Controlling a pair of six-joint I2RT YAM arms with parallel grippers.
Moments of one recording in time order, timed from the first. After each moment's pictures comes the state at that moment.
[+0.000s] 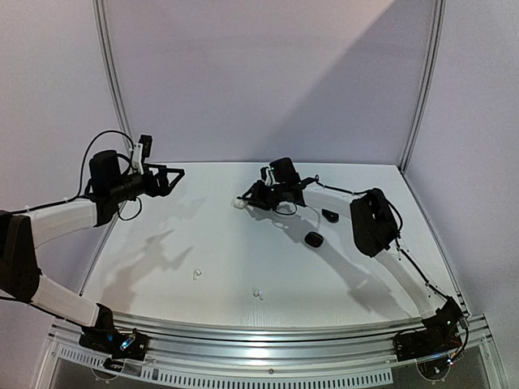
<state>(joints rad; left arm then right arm) -0.11 1.35 0.76 0.37 0.57 -0.14 0.65 2.83 2.43 -0.20 -0.40 0.86</state>
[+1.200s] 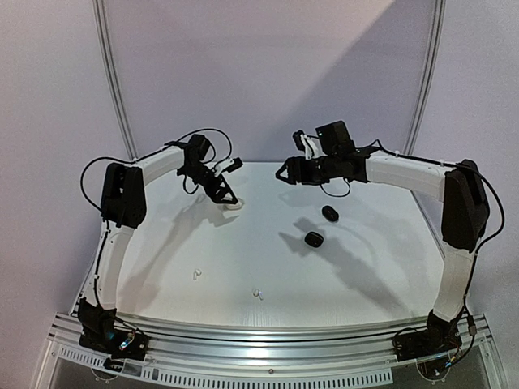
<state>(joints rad) -0.31 2.55 2.26 -0.88 0.59 0.66 0.61 1.93 1.58 -0.24 -0.29 0.41</state>
